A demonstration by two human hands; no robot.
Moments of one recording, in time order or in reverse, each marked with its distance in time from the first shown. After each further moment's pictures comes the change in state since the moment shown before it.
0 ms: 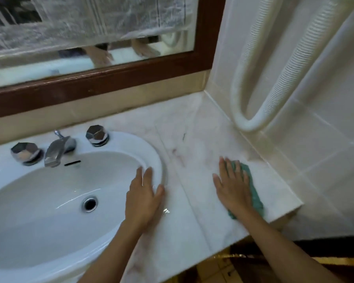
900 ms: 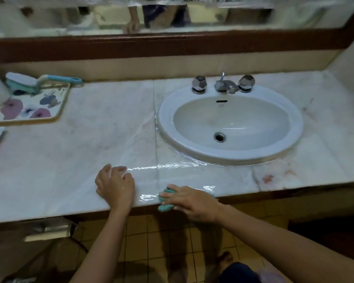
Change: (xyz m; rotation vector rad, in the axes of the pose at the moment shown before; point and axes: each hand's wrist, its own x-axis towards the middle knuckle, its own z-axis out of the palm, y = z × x) left_hand -0.274 -0.434 -0.232 -0.120 0.649 -0.575; right_hand -0.358 -0.448 0.100 0.247 -0.464 -1.229
